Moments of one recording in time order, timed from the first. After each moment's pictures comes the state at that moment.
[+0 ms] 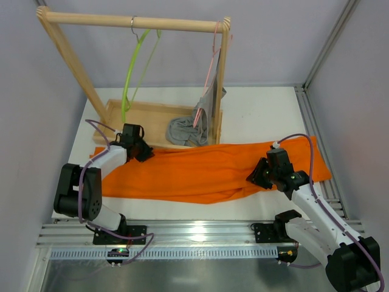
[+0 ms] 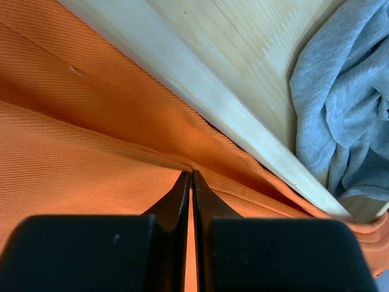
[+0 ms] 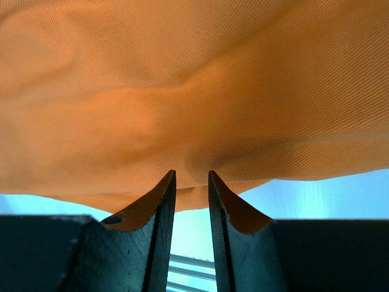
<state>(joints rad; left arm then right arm) -0.19 1.51 0.80 -0.25 0.04 -0.90 0.30 0.84 0.51 -0.60 -0.10 0.74</state>
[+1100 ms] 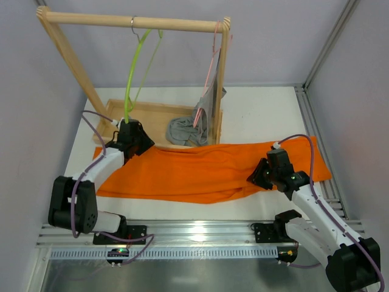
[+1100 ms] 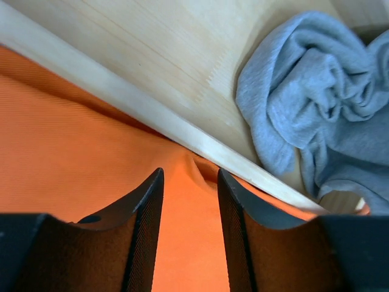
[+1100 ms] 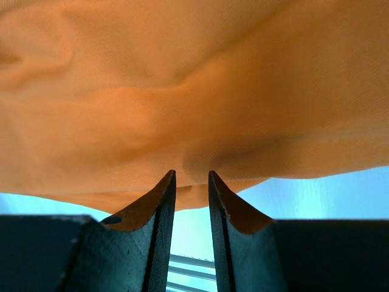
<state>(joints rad) -0.22 1.45 0.82 -0.18 -0.03 -0.80 0.30 0.83 0.51 -0.60 -0.10 0.74</state>
